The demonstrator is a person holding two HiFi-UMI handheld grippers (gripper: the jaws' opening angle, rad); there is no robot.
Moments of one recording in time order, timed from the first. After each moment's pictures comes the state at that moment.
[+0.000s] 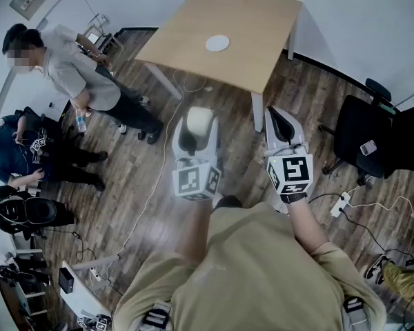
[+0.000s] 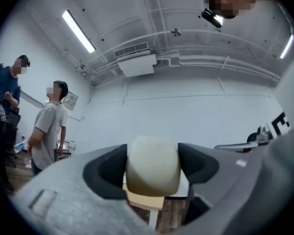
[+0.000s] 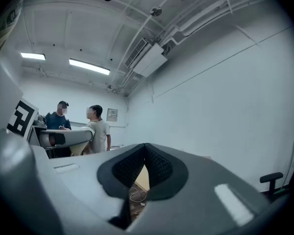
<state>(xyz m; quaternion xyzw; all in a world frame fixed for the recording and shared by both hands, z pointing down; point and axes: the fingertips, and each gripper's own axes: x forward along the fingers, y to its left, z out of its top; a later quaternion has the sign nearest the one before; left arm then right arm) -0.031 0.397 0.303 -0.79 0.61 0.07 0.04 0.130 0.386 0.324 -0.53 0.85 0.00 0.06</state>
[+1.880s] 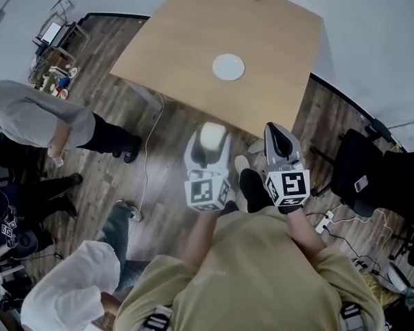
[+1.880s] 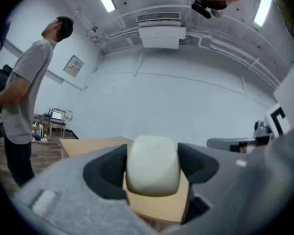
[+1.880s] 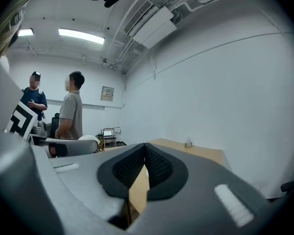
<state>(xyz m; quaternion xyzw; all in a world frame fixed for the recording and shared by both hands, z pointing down) -0.168 0.048 0.423 -0.79 0.60 0.06 -0.11 -0.033 0.041 0.403 -0.53 0.84 -0.03 -0.05</state>
